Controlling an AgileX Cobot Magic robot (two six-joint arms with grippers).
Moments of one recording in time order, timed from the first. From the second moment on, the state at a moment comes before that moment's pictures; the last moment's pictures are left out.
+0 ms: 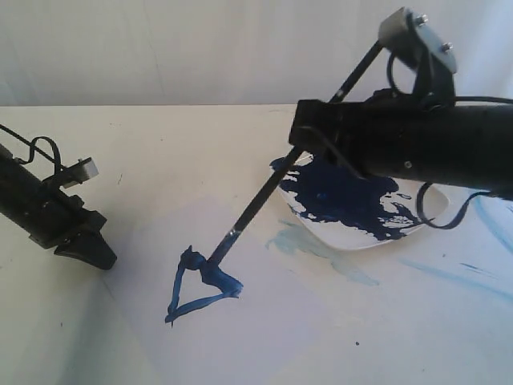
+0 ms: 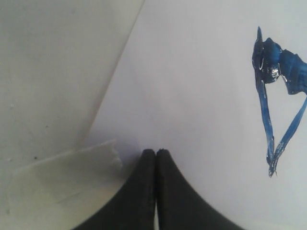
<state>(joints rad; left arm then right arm) -0.02 2.03 -1.17 -0.75 1.01 0.91 0.56 1.31 -0.76 1.70 0.36 -1.18</state>
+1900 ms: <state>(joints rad) -0.02 2.03 -1.17 -0.75 1.01 0.91 0.69 1.23 -0.81 1.75 0.00 -1.32</state>
